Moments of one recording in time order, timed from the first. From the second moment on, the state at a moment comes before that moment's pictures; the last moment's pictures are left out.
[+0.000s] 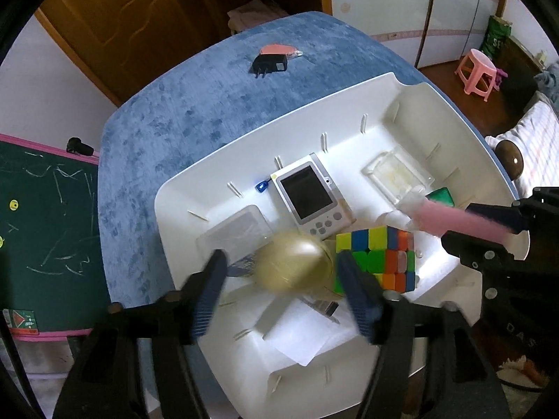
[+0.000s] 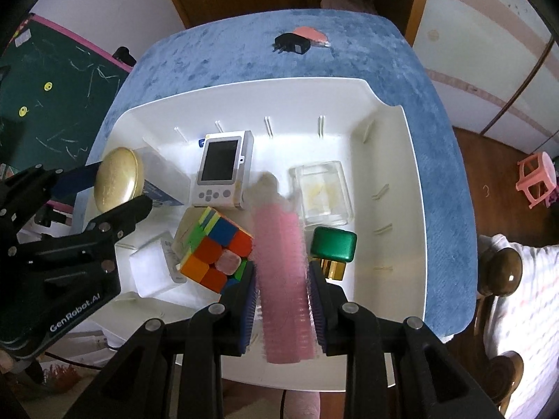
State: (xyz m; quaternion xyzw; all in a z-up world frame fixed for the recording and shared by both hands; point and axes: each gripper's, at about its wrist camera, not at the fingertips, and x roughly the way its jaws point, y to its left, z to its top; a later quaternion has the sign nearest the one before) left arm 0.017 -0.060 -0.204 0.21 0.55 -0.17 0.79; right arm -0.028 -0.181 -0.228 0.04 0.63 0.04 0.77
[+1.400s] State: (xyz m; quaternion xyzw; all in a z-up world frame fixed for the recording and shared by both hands) left arm 0.094 -0.064 -0.113 0.15 0.50 -0.17 0.84; right arm 0.025 -0.209 -0.151 0.07 0.56 0.04 0.83
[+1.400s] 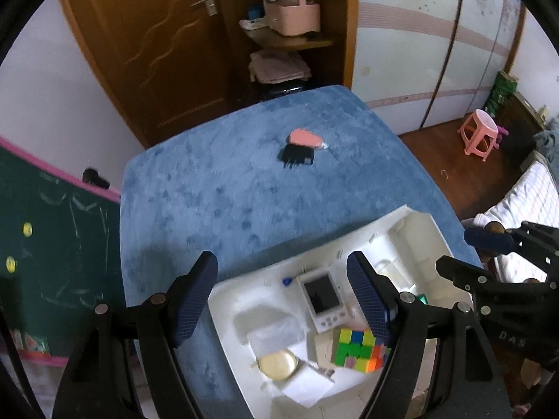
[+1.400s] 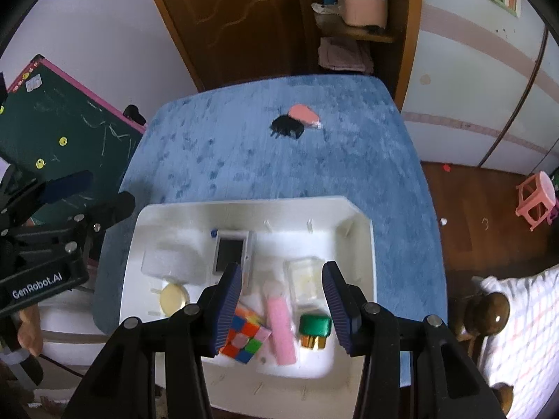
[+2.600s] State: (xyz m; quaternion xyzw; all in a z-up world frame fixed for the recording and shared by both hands) left arm 0.263 -0.155 -0.196 0.16 0.56 -0.22 0.78; right arm 0.277 -0.299 -0.163 0.09 0.55 0.07 0.83
